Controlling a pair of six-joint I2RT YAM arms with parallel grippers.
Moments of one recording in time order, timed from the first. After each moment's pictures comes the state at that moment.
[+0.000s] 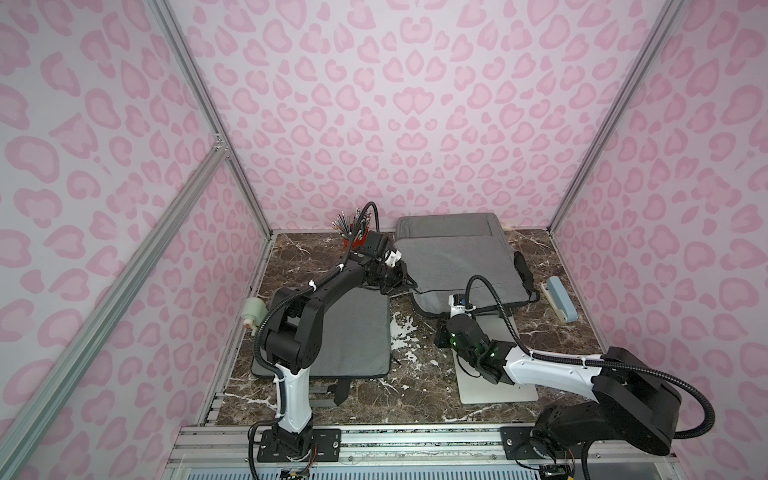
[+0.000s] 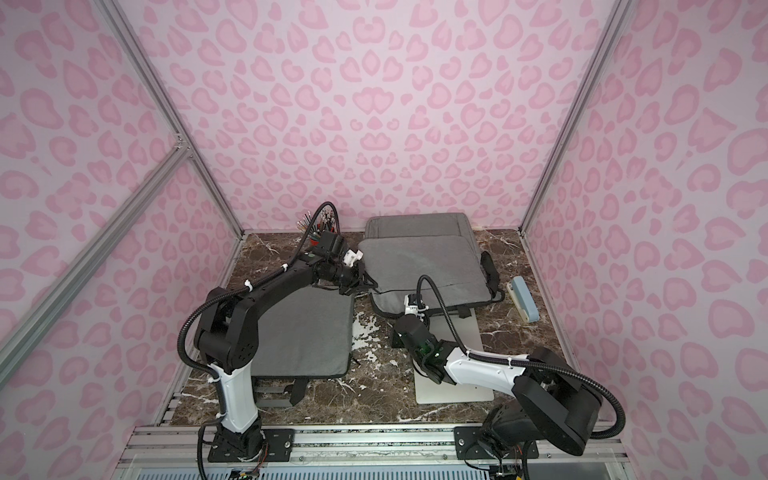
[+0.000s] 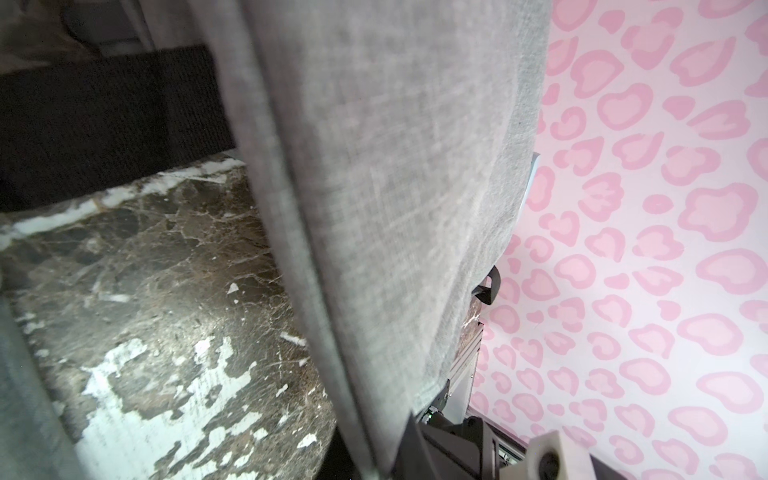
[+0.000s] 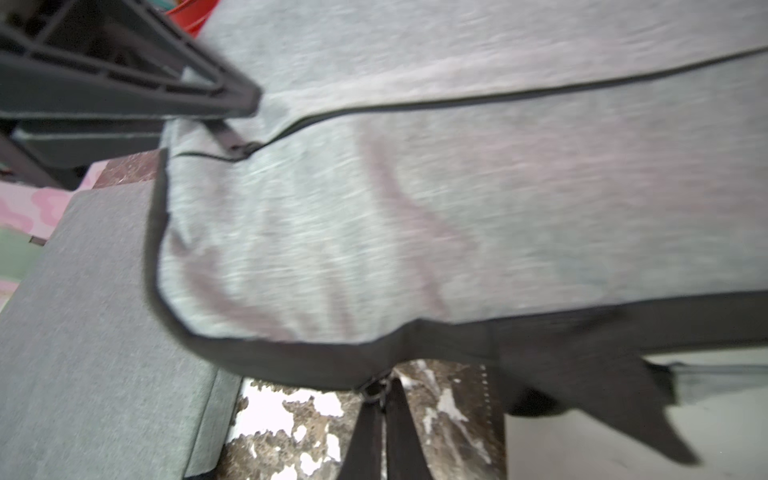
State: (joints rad) left arm -0.43 1.97 1.54 -0.54 0.69 -0.74; right arm 0.83 1.38 0.56 0.17 0.35 0.71
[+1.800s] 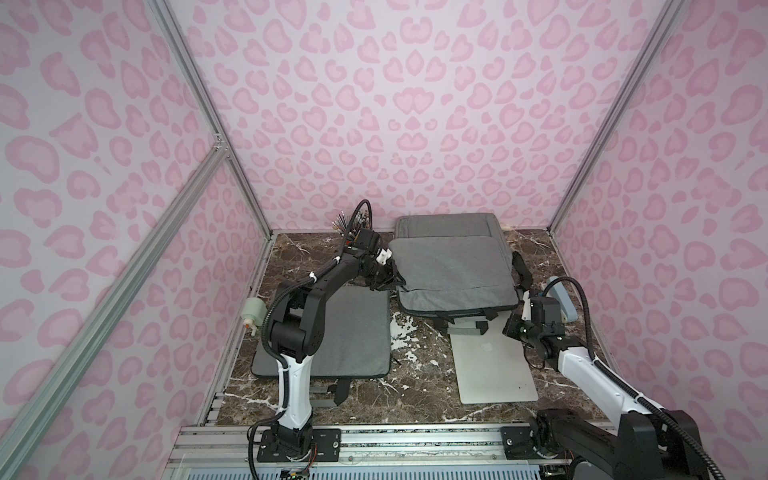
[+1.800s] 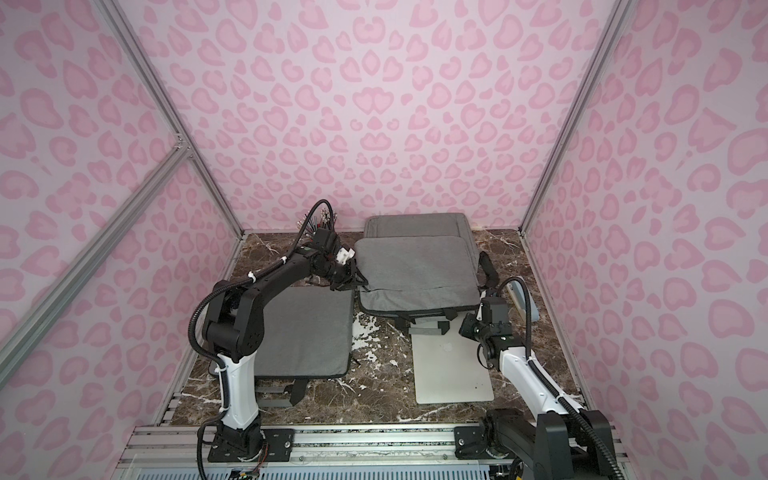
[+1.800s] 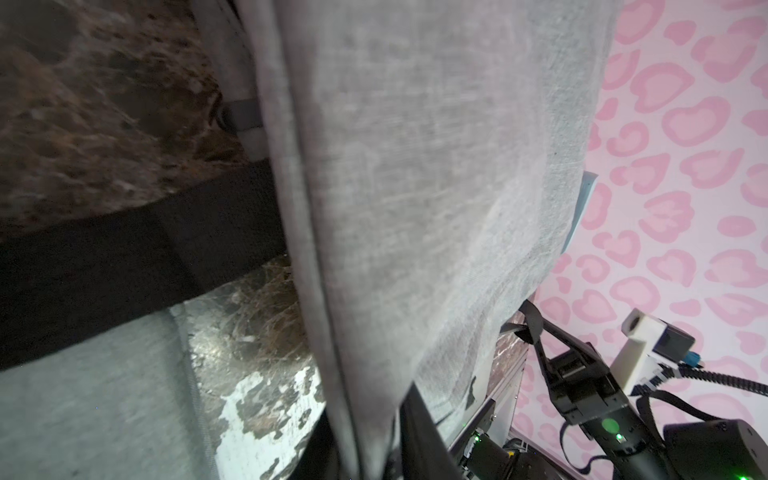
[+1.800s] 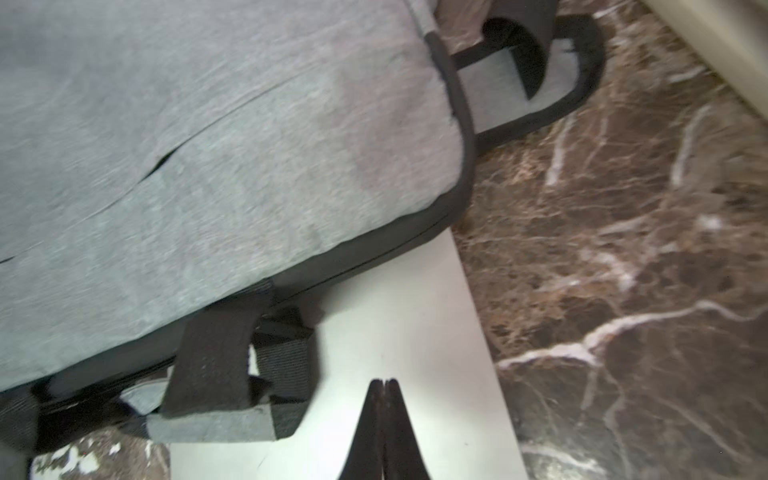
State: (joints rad) left arm -0.37 2.07 1.62 -0.66 0.63 -0.58; right arm 0.06 1.11 0.49 -0.22 -0.10 0.43
